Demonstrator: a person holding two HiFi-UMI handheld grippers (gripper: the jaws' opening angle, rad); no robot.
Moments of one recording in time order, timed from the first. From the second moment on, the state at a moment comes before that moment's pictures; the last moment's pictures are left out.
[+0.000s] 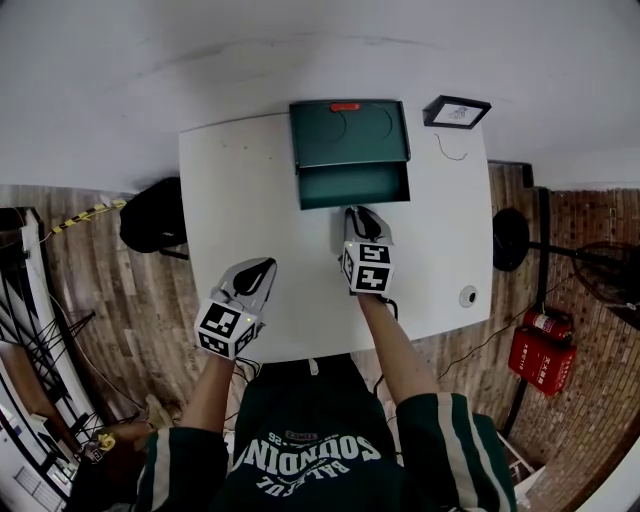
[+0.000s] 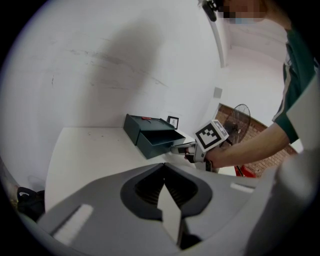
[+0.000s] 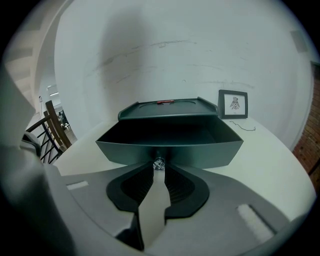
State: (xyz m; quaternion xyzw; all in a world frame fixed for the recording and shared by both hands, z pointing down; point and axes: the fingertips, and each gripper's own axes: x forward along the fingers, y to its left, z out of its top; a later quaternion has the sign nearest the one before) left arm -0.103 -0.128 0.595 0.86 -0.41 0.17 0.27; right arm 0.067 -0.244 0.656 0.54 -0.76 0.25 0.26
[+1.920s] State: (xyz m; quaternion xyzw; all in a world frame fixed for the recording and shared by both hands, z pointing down) left arm -0.123 -0.134 0.615 0.85 -0.41 0.18 0.29; right arm 0.054 -0.321 0.654 0.54 -0.77 0.24 0.25
